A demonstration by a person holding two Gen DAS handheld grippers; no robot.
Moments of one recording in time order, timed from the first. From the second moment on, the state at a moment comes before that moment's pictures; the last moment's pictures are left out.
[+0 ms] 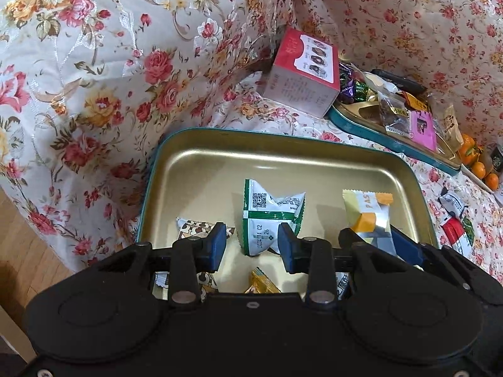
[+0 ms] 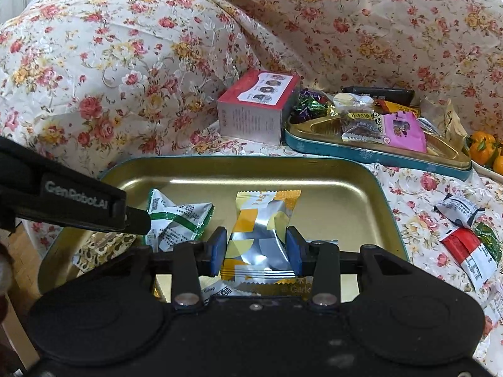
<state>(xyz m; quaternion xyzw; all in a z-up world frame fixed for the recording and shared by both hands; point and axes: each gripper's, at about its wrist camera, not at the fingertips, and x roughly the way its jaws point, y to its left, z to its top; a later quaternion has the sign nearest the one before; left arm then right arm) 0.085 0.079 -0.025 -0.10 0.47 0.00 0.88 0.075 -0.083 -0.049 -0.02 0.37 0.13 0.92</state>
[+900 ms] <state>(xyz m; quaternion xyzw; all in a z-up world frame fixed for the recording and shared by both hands) 0.082 0.067 -0.023 -0.09 0.47 -0.01 0.88 0.053 -0.108 -0.033 0.03 0.33 0.10 0.94</state>
